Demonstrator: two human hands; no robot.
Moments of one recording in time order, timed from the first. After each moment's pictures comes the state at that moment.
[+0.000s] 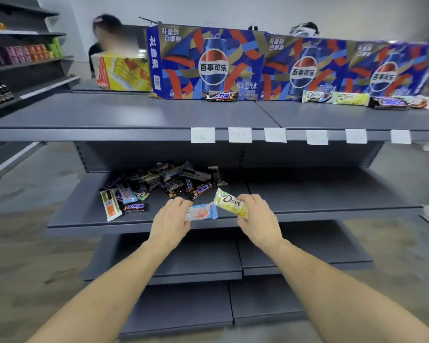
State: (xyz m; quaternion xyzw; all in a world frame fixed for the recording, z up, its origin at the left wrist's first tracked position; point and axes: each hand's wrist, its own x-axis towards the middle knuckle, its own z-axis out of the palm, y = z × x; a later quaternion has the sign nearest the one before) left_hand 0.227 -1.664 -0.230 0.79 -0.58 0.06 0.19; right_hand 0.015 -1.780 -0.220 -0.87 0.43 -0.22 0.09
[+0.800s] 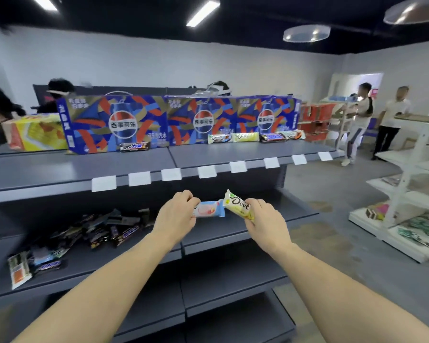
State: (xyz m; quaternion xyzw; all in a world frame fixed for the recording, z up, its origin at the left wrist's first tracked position) left_hand 0.007 -1.753 -0.099 0.65 -0.71 0.19 0.20; right_hand -0.231 -1.812 -0.122 -0.81 0.51 -0.27 -0.07
